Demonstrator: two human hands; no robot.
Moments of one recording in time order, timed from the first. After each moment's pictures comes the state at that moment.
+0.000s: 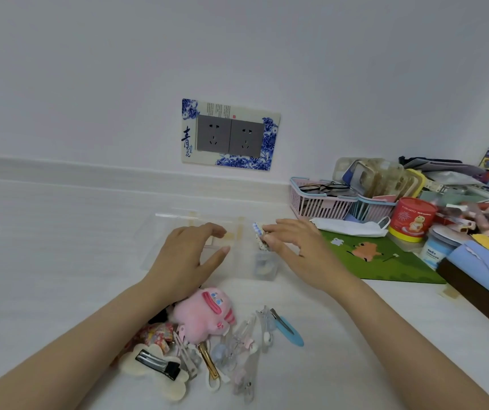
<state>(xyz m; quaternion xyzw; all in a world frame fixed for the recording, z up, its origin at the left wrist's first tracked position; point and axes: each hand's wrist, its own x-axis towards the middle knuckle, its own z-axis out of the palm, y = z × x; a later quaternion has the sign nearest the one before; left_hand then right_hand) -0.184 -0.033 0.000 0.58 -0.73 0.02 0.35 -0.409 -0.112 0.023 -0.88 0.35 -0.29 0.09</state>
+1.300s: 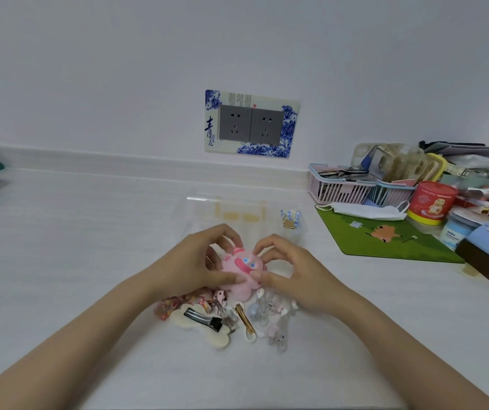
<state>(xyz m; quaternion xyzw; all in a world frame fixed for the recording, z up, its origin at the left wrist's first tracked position) -0.165 0.033 0.014 0.53 -0.73 -0.24 0.36 -0.376 -0.025 0.004 -0.85 0.31 -0.27 0.34</state>
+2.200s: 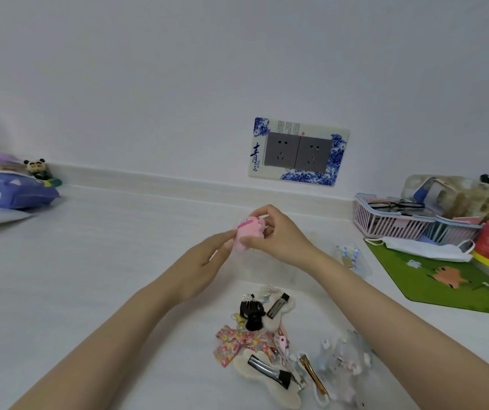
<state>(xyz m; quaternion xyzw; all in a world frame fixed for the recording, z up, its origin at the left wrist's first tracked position) -0.075 0.011 0.003 0.59 -0.67 -0.20 0.41 -0.233 -0.098 0.041 -0.83 0.33 -0.31 0.34</state>
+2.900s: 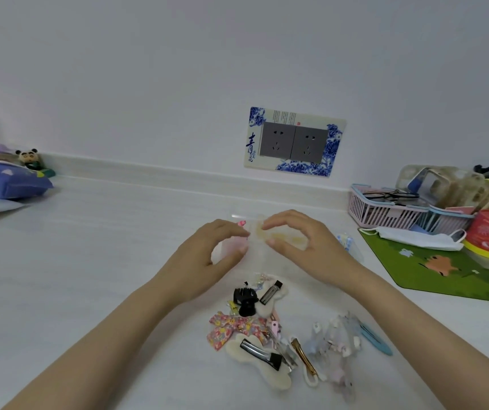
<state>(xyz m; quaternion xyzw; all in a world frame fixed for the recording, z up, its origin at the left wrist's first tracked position) -0.098 0.027 0.009 0.57 -0.72 -0.03 0.41 -0.301 -0.060 0.045 -0.89 0.25 -0.31 0.22</state>
